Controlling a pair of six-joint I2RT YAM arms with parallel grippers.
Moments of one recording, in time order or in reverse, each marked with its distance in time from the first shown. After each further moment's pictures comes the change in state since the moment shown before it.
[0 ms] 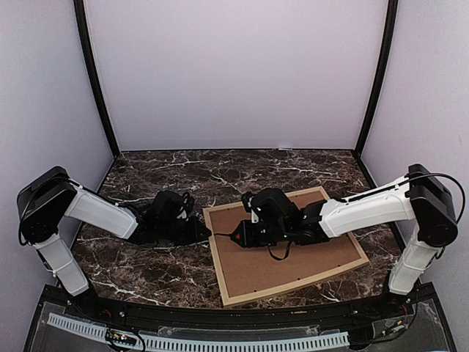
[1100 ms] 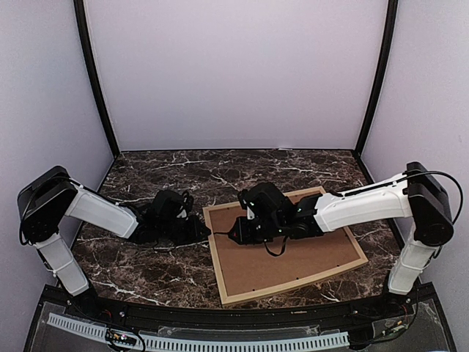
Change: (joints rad) left arm 0.006 0.008 0.005 0.002 -0.009 -0.005; right arm 0.000 0.032 0.097 -0.112 -0.002 0.001
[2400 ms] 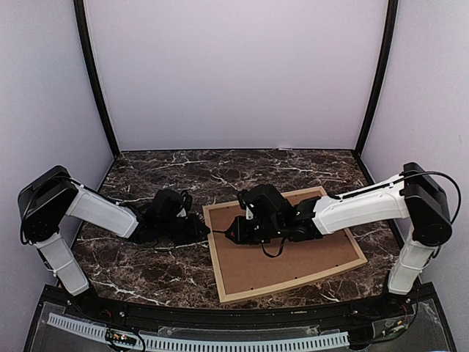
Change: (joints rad) left arm 0.006 0.005 0.001 0.012 -0.012 -0.018; right arm 0.010 0.013 -0.014 0.079 -0.005 0.056
